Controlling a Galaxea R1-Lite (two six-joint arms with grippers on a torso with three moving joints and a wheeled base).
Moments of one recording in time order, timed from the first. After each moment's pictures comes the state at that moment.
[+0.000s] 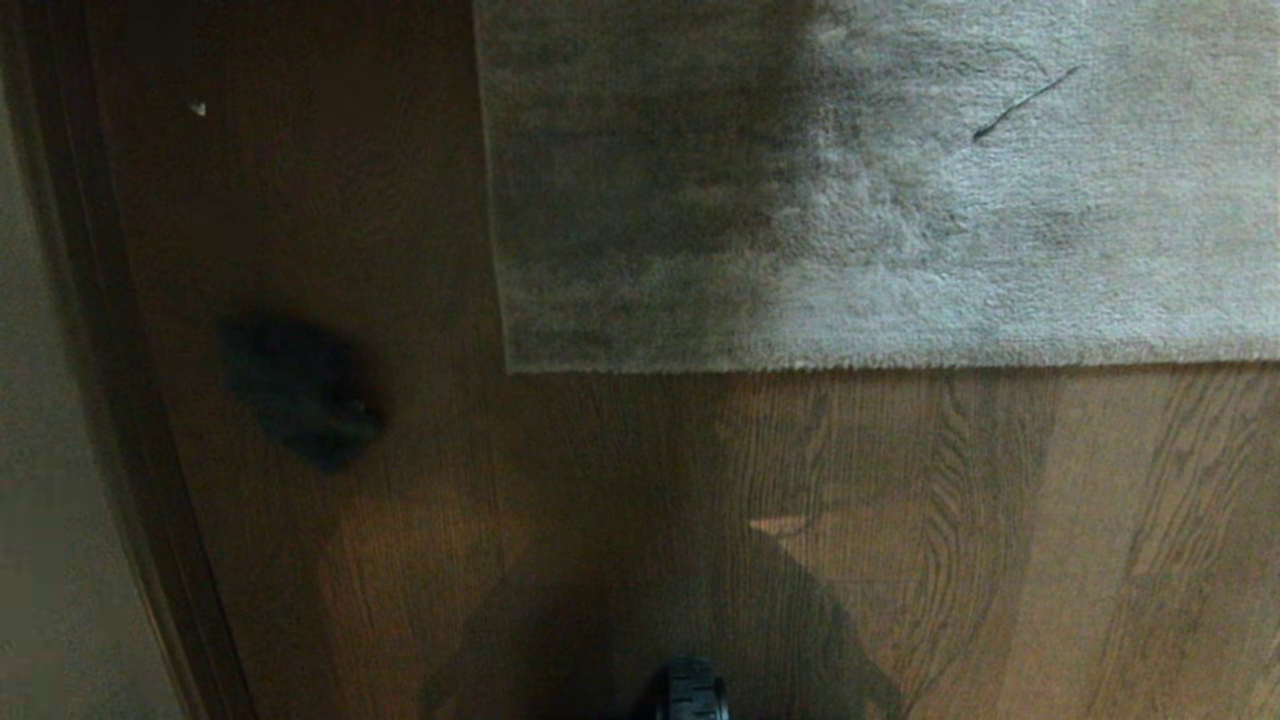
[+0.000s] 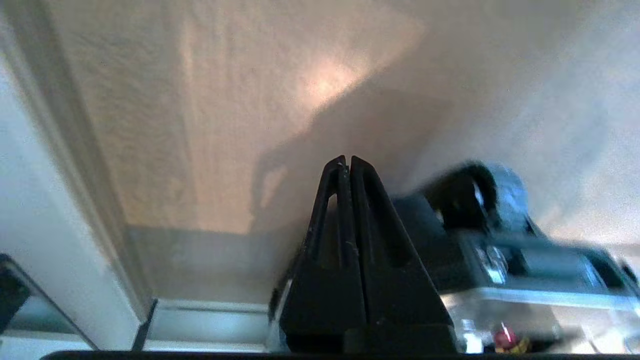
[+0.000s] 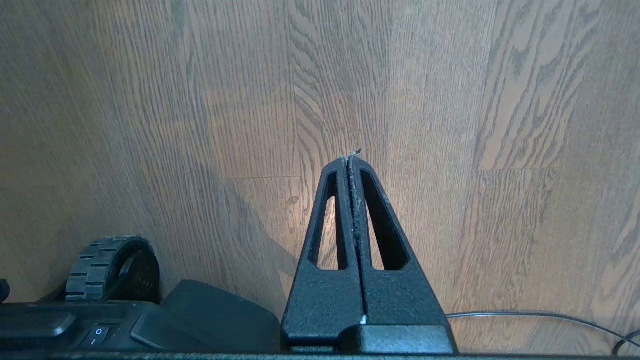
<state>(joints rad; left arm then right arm) 0.18 0.51 -0.03 -0.07 -0.28 -0.15 0.00 0.00 0.00 -0.01 -0.02 0.02</state>
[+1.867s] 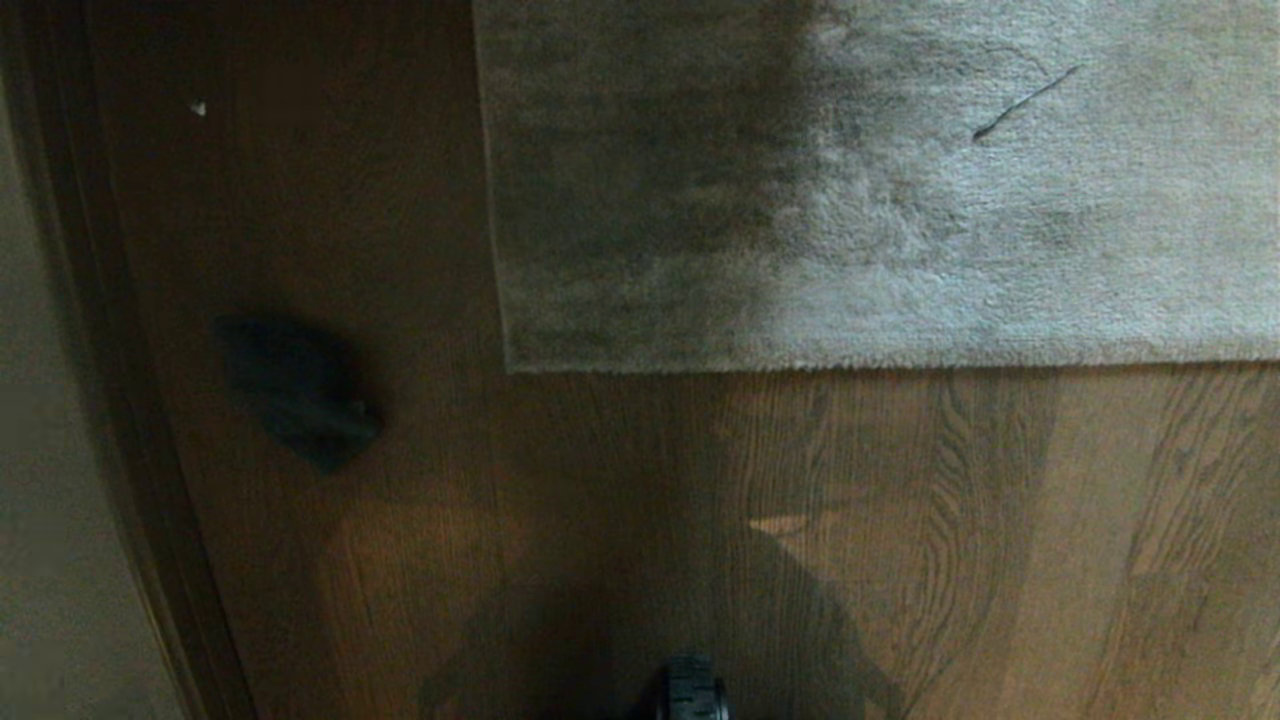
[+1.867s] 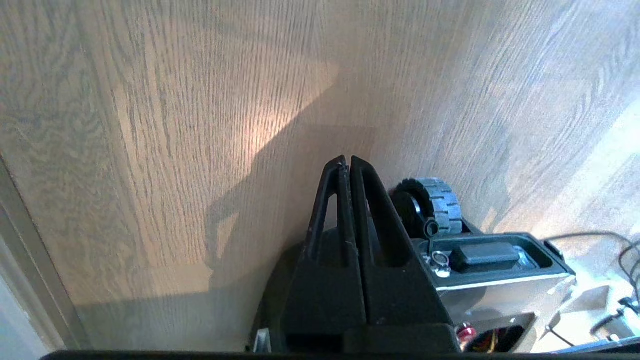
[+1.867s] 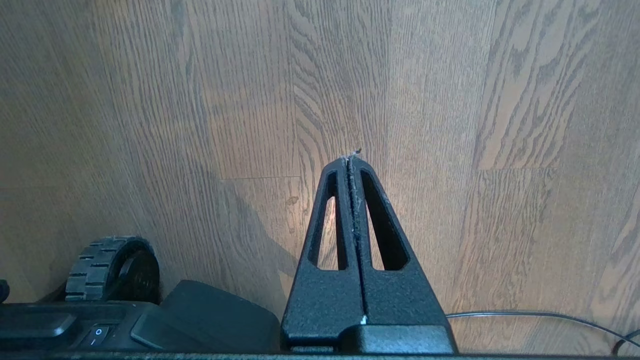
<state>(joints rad) -0.04 0.25 -0.04 -0.02 -0.21 -0.23 0.00 0.00 0.00 -0.01 -0.02 0.02</state>
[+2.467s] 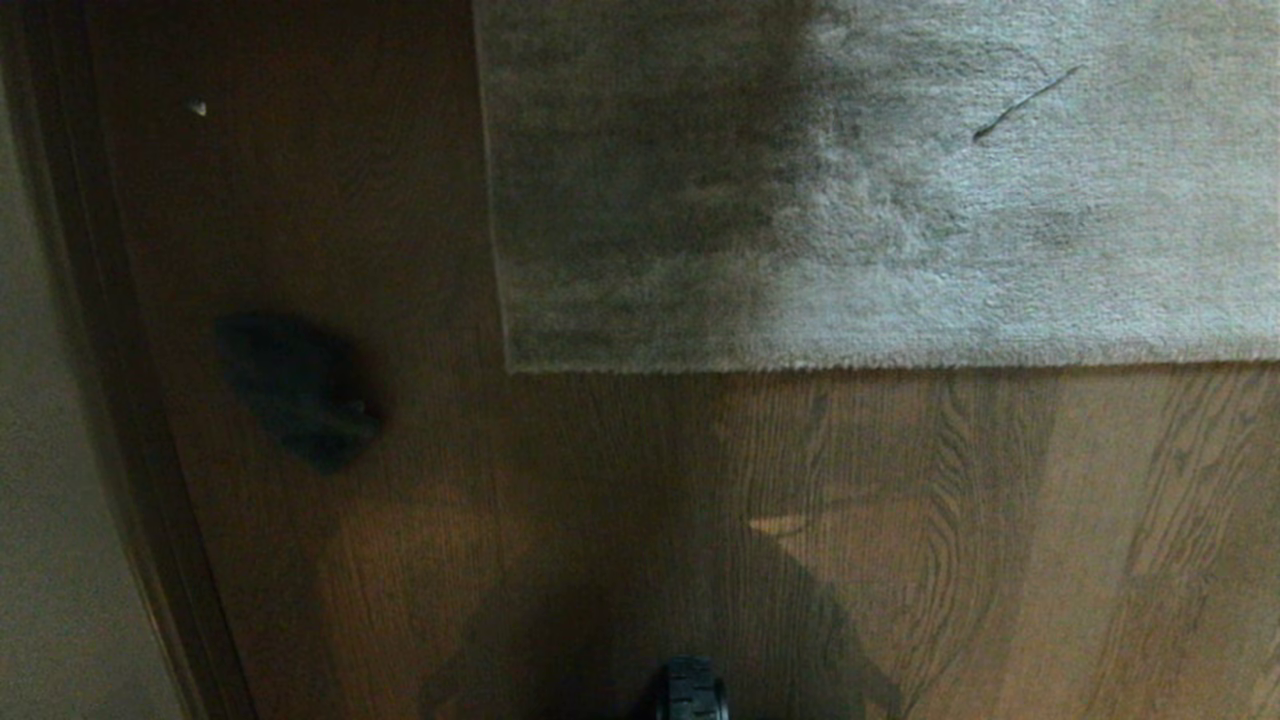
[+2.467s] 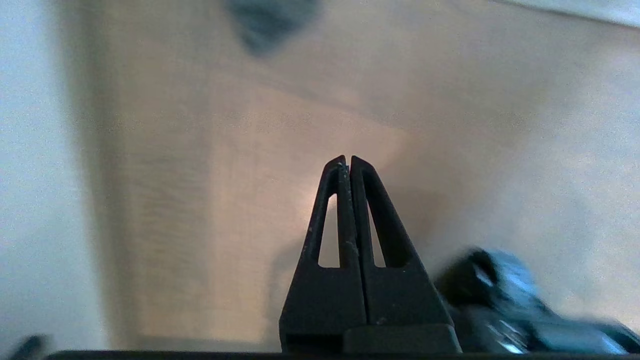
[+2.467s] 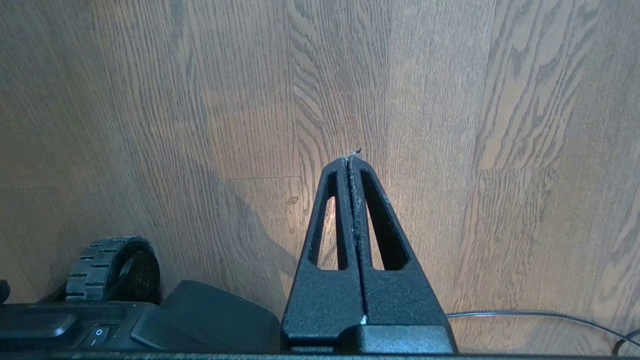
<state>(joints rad) 0.00 0.02 -0.03 0.04 0.02 -0.19 0.00 0.00 0.00 -0.01 -0.02 0.02</state>
